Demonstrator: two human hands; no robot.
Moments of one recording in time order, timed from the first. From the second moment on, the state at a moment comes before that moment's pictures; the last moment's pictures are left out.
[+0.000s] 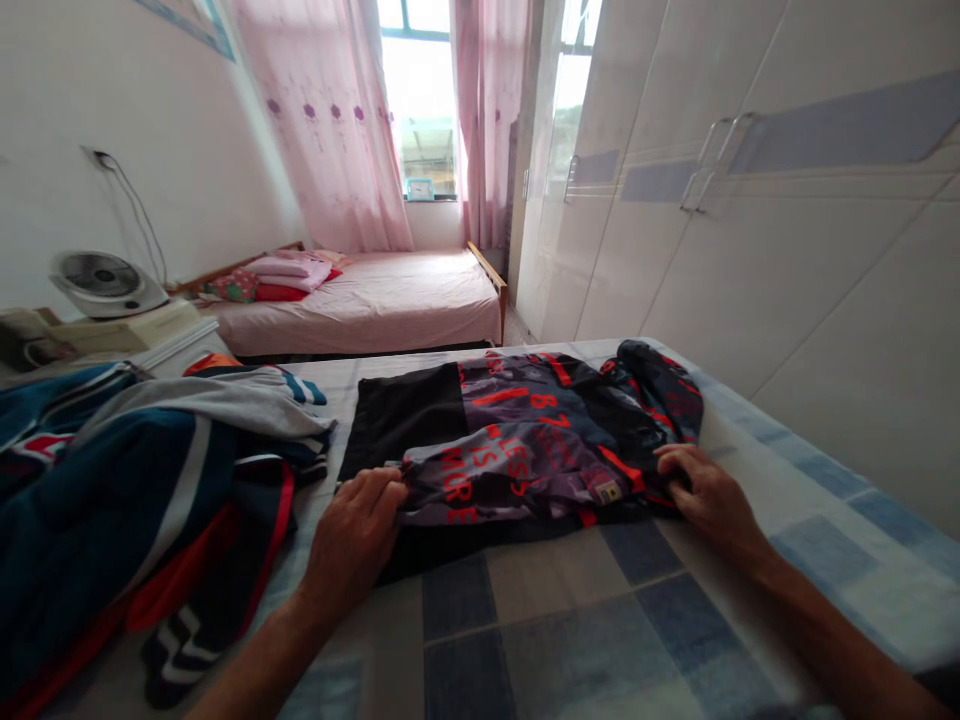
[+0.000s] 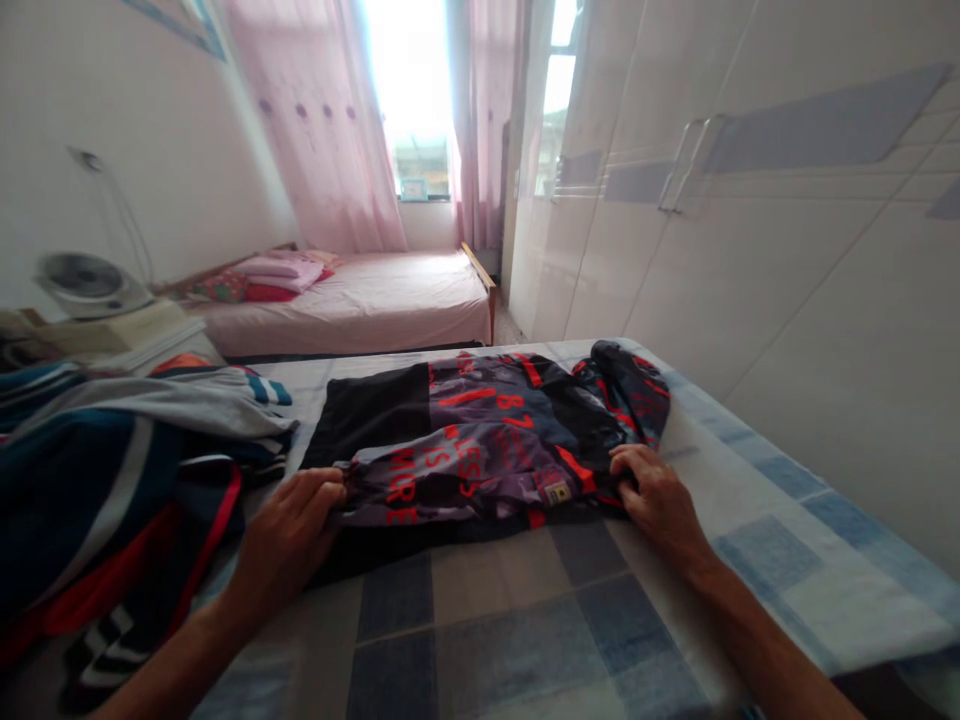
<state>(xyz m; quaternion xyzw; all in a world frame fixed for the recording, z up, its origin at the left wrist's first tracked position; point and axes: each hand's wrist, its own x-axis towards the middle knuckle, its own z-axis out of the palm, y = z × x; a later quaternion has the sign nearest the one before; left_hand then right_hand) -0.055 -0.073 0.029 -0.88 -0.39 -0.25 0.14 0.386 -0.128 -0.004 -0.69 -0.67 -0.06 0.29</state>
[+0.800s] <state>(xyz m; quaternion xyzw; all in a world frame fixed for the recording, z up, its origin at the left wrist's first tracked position) -0.028 -0.042 0.000 -0.87 -0.48 -0.08 -0.01 0.303 -0.066 -0.011 -0.64 -0.76 -0.03 0.09</state>
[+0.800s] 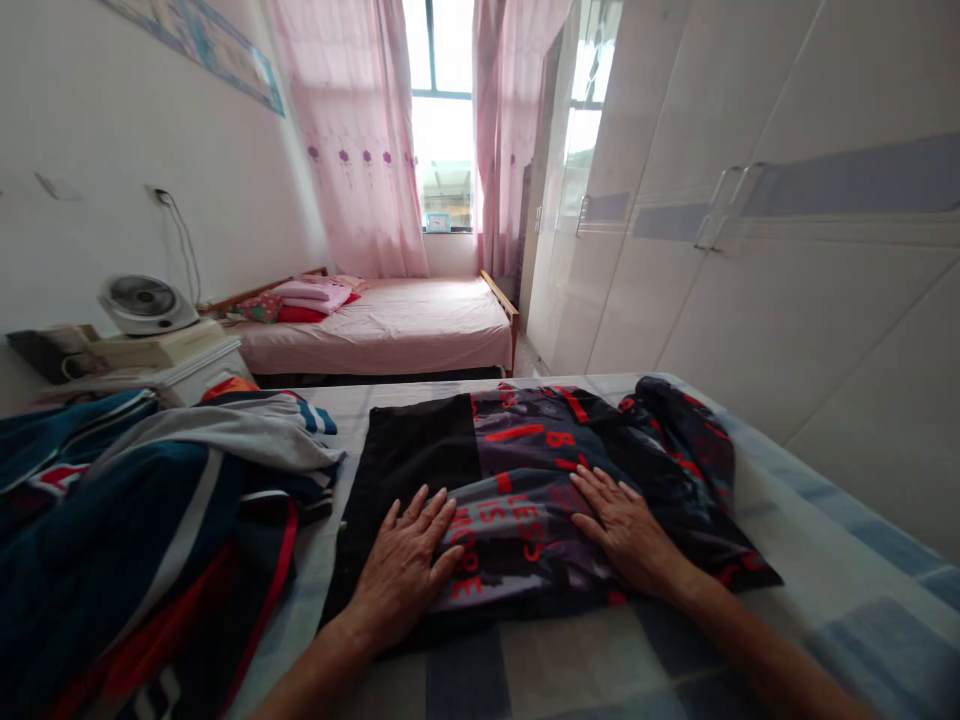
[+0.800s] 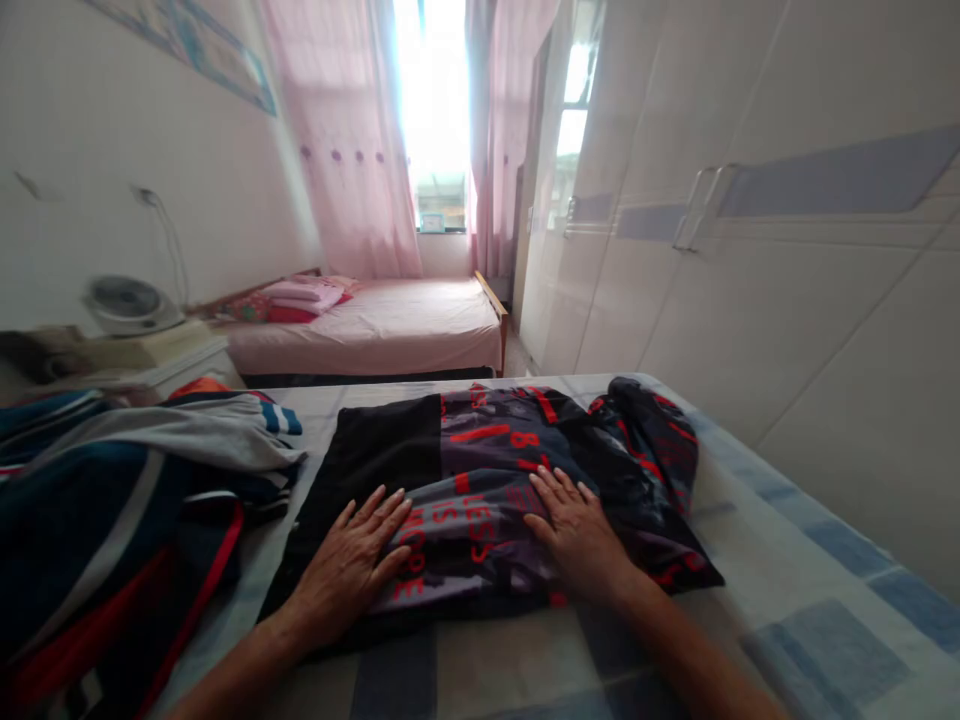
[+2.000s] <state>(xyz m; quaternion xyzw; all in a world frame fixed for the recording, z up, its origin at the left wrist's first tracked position) -0.053 0.169 0.053 -0.77 -0.63 0.03 0.07 0.374 0.163 0.030 -0.75 -0.65 0.00 0.14</state>
